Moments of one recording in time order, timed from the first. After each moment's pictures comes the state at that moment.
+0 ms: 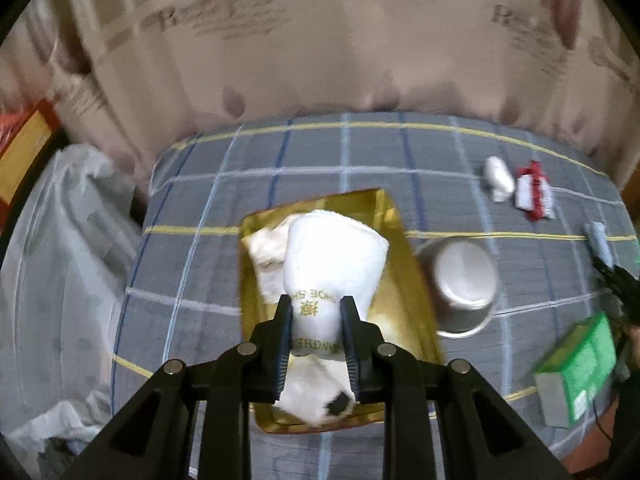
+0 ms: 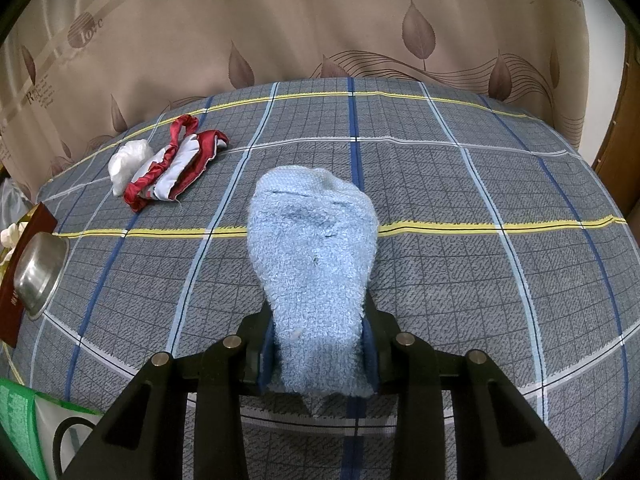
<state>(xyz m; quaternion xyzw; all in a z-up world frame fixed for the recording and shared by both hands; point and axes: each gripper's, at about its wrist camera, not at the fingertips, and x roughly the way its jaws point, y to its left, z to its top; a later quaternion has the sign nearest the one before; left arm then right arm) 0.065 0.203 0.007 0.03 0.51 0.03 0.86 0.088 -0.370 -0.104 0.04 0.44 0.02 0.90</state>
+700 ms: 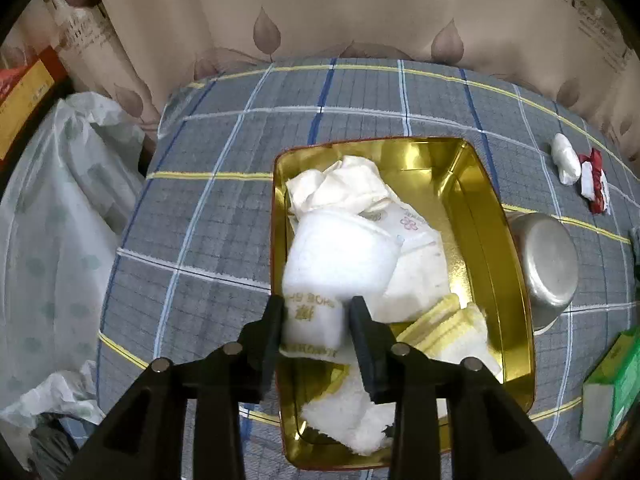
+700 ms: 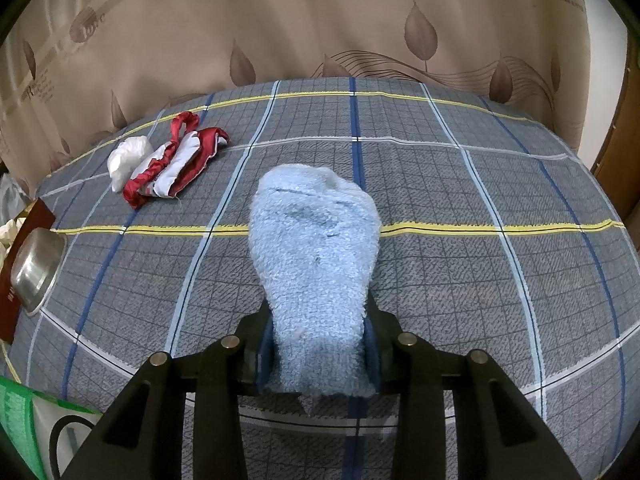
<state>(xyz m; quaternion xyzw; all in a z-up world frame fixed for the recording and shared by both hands) 0.087 0.244 -0.063 0.01 0.56 0.07 0.82 0.088 -0.368 -0.105 0.04 0.44 0.02 0.90</state>
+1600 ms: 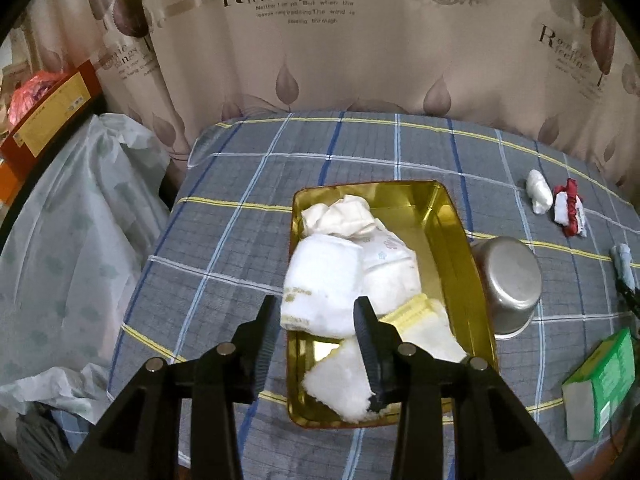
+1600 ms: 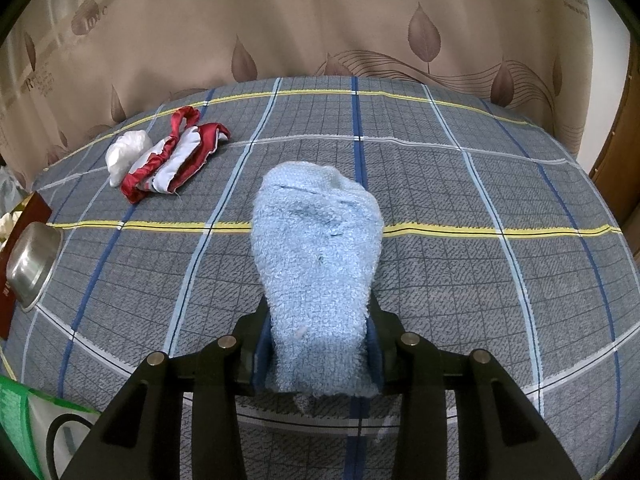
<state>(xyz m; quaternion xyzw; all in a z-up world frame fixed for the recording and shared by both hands) 0.034 0.231 -0.011 0.01 0.48 0.09 0.87 0.088 -0.364 -0.107 0.03 0.44 0.01 0.90</state>
